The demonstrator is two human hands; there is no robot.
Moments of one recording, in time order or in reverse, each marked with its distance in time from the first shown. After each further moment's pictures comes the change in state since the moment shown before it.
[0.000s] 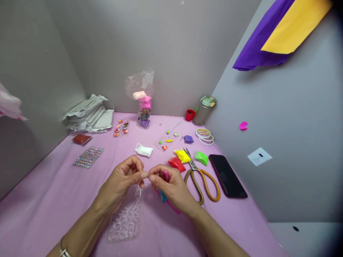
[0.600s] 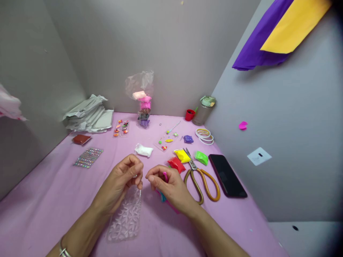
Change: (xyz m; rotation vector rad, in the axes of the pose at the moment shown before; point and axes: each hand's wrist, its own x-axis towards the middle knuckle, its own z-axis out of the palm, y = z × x) left_hand -0.006 0.005 0.004 -0.072 0.010 -0.023; right_hand 0.000 -0.004 0.003 0.005 -0.003 0.008
